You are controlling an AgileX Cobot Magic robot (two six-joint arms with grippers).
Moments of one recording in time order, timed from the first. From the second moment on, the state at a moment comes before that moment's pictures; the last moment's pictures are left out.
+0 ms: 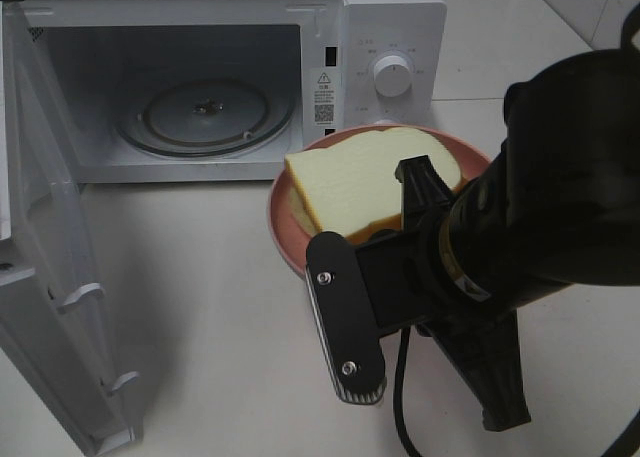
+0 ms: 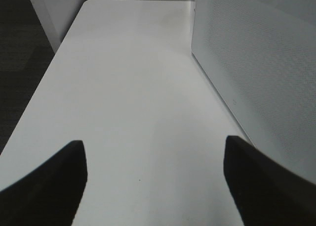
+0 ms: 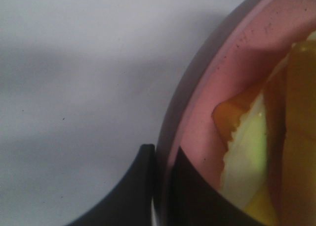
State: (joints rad) left arm 0.01 0.00 -0.52 0.07 1.09 -0.04; right arm 1.03 1.49 -0.80 -0.55 0.69 -0.43
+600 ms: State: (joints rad) left arm 0.01 0.00 -0.52 0.07 1.09 -0.04; right arm 1.04 1.55 -0.80 -0.48 0.54 -0.78
